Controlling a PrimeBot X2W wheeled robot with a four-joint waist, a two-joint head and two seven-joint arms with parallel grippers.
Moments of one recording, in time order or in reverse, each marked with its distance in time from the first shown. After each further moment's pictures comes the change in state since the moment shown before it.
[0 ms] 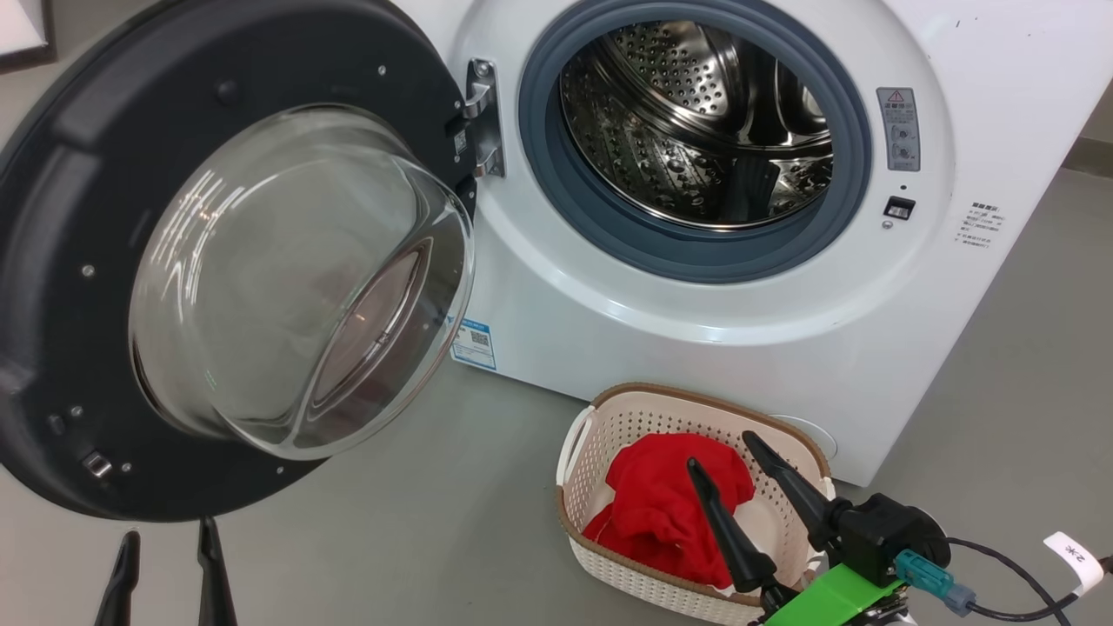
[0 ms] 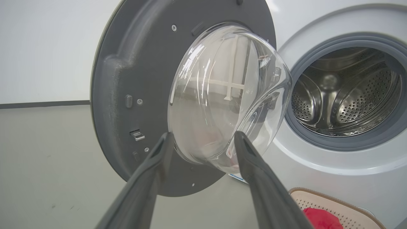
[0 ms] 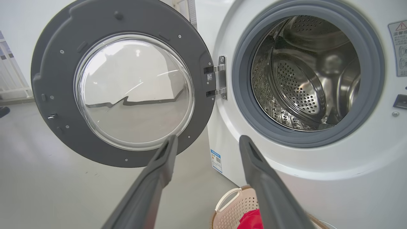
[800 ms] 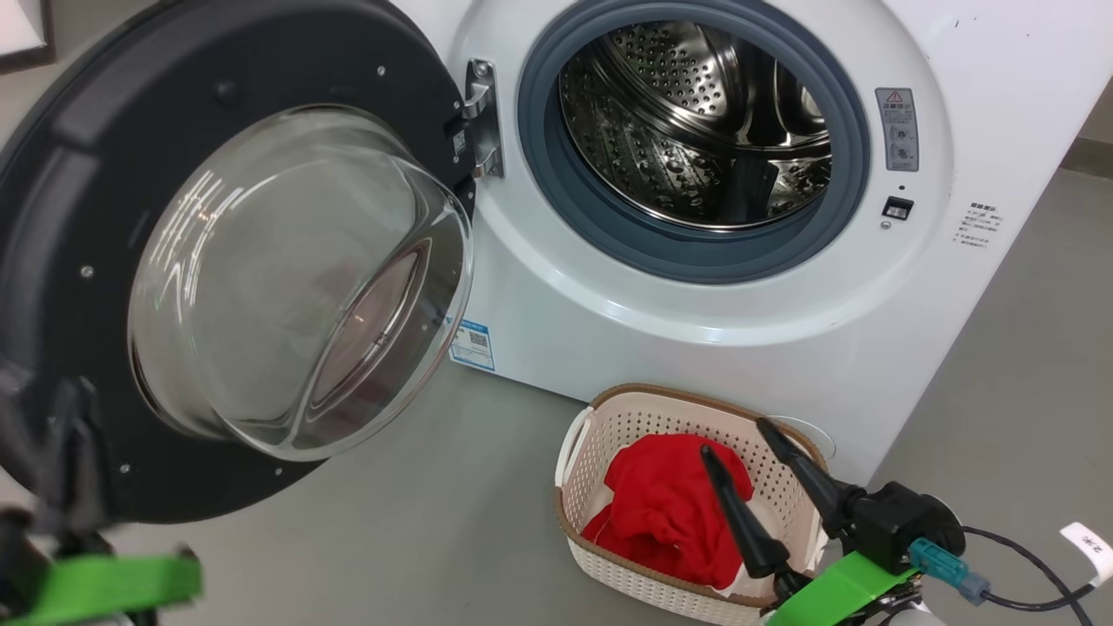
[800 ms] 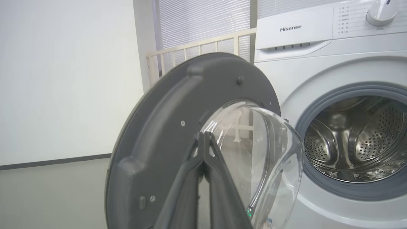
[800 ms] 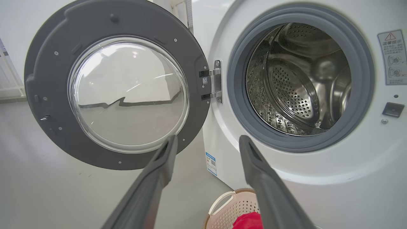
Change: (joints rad) left arm -0.187 0.079 0.015 -0.038 0.049 0.044 -0.001; right arm -0.017 -0.017 -0.010 0.001 0.001 0.000 0.000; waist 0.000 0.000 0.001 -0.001
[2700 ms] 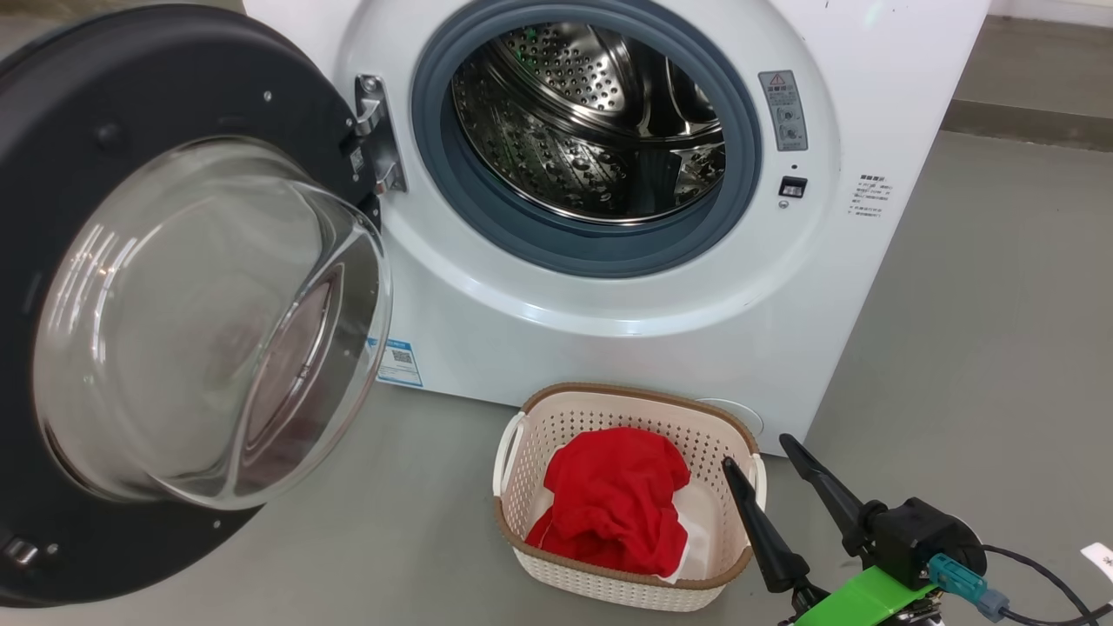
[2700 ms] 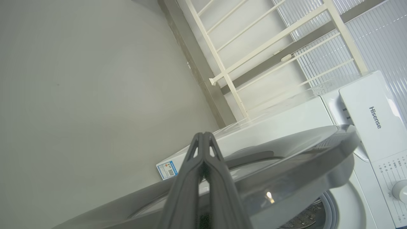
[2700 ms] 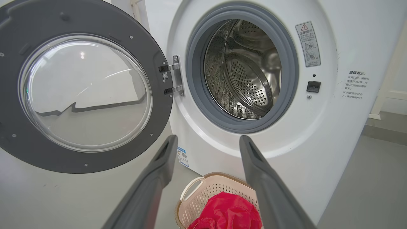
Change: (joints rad) left arm -0.683 0.241 0.475 0.736 -0.621 -0.029 0.879; right arm 0.045 -0.005 -0.043 -0.008 -0.004 0.000 0.000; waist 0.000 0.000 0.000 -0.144
